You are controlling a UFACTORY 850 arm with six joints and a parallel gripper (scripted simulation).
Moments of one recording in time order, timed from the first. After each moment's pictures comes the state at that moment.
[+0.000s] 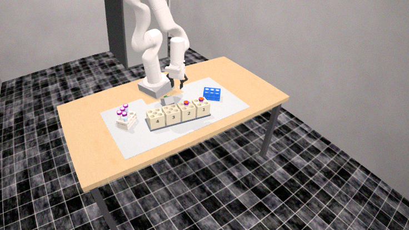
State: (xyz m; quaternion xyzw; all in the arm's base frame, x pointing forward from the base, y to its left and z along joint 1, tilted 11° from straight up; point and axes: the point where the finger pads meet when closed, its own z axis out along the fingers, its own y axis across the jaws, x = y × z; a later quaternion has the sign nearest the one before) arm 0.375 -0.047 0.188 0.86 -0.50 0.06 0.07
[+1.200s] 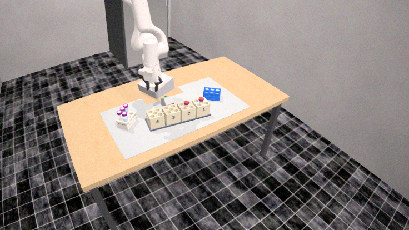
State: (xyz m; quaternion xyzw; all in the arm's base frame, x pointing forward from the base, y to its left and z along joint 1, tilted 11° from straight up) arm 0.300 -0.184 0.212 0.86 -0.50 0.06 0.08
